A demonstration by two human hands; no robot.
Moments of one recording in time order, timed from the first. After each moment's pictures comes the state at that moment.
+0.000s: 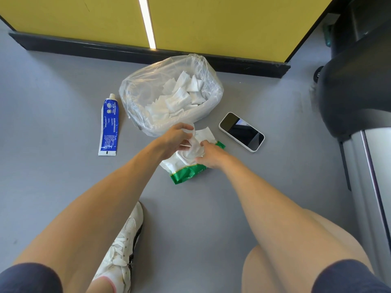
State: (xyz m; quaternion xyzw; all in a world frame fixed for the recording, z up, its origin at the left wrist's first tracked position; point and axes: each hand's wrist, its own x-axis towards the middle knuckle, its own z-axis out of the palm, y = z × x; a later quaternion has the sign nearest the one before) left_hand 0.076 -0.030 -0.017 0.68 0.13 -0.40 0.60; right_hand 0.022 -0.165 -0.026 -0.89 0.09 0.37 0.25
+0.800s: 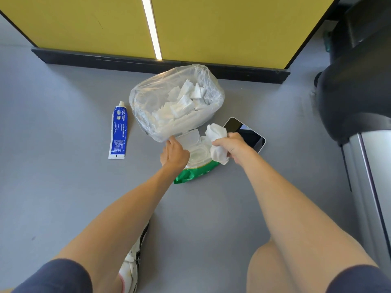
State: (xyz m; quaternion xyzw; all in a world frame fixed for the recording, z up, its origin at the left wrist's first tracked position) left_hand 0.035 -0.034 -0.023 0.93 0.12 -0.23 0.27; right_hand 0.031 -0.199 0.012 -0.71 0.36 0.22 0.57
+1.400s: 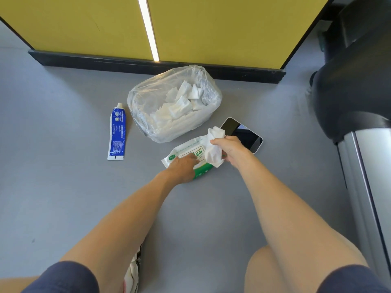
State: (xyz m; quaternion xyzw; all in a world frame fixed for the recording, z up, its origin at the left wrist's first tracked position) left_hand 0.020 -0.034 -0.035 0.90 -0.22 -0.37 0.08; right_hand 0.025 -0.193 0.007 -0.65 0.40 0.21 0.61
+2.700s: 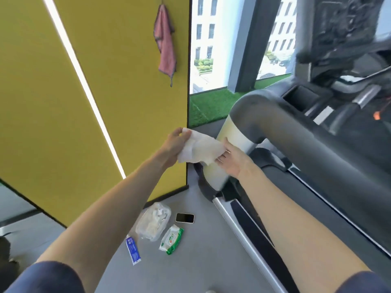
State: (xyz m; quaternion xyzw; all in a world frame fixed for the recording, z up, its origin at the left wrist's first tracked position) left_hand -0.060 -0.057 0.935 0.68 -0.19 -0.33 0.63; right_hand -0.198 -0.170 0.930 -0.38 0.37 -0.16 0.83
